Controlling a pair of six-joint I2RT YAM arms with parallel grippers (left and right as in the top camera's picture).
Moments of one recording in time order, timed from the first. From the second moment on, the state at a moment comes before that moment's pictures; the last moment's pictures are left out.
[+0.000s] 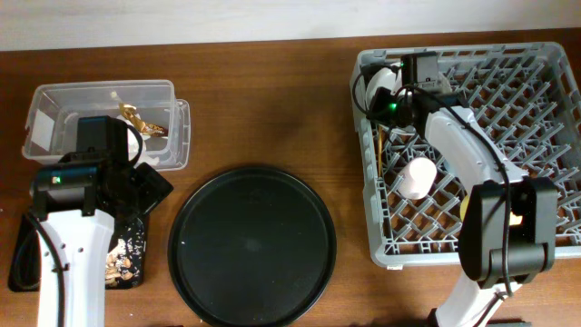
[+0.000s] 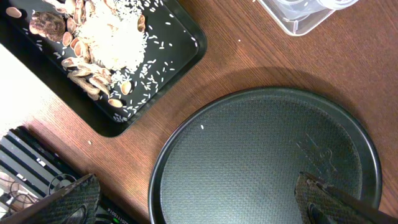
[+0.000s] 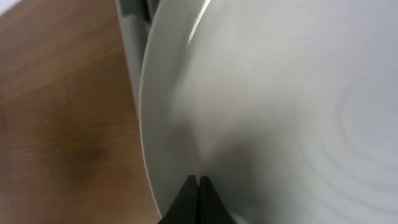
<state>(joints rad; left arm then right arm) 0.07 1.31 1.37 -1.43 -0.15 -0.75 0.07 1.92 1.43 -0.50 -0.20 0.45</state>
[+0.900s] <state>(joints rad) 0.07 1.31 1.37 -1.43 -0.15 -0.75 0.23 1.91 1.45 -0.66 0.14 0.57</state>
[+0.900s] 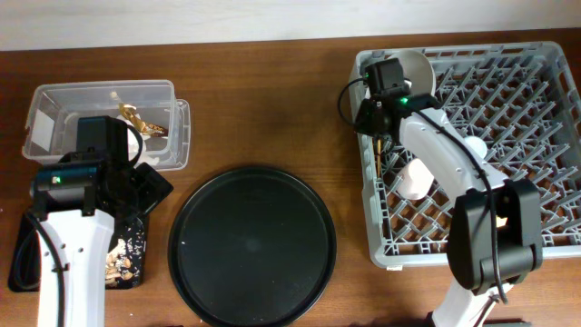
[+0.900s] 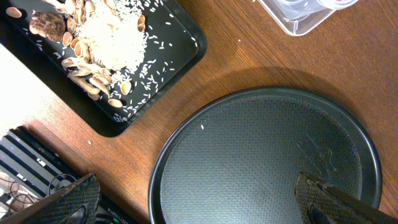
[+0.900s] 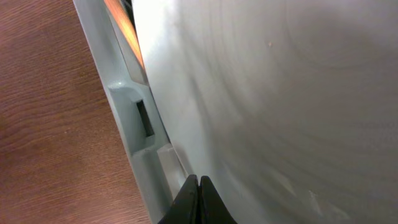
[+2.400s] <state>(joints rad) 0.07 1.31 1.37 -1.43 -0.15 -0.75 -0.18 1.72 1.45 -0.55 -0.63 0.43</state>
